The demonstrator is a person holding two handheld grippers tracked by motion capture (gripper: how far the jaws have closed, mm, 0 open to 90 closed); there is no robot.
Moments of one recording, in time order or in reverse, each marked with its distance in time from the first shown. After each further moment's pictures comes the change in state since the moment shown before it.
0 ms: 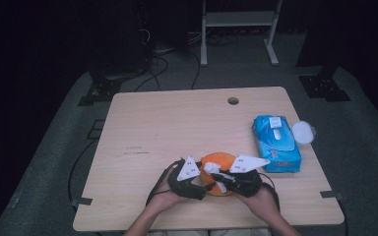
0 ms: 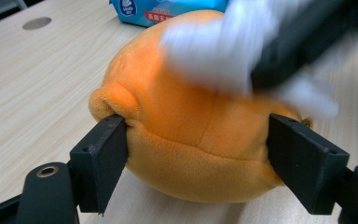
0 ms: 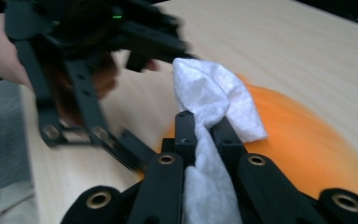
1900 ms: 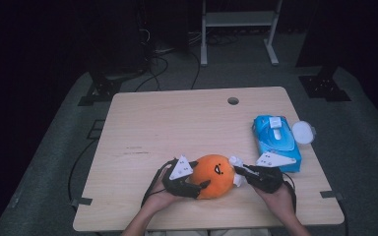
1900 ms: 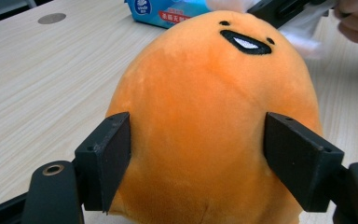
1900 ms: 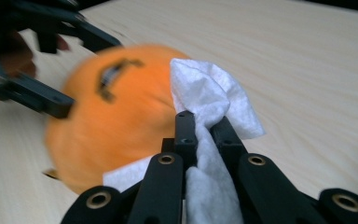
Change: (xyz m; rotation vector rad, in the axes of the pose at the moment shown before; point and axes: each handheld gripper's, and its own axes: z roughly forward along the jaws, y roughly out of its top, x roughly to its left) left arm 0.014 -0.013 -0.008 -0.047 -0.005 -0.071; right arm -0.049 -0.046 -0.033 -0.034 -0.145 0.189
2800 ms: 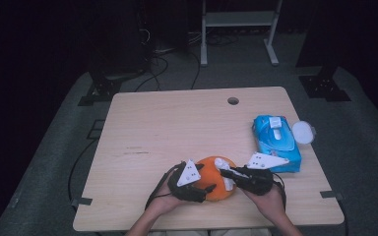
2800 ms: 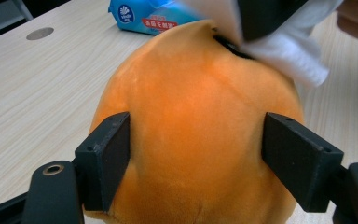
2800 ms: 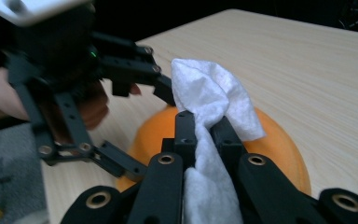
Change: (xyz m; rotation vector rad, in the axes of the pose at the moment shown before) left arm -0.020 0.008 0.005 0.007 -0.002 0.085; right arm 0.032 0.021 0.006 -0.080 0.163 -0.039
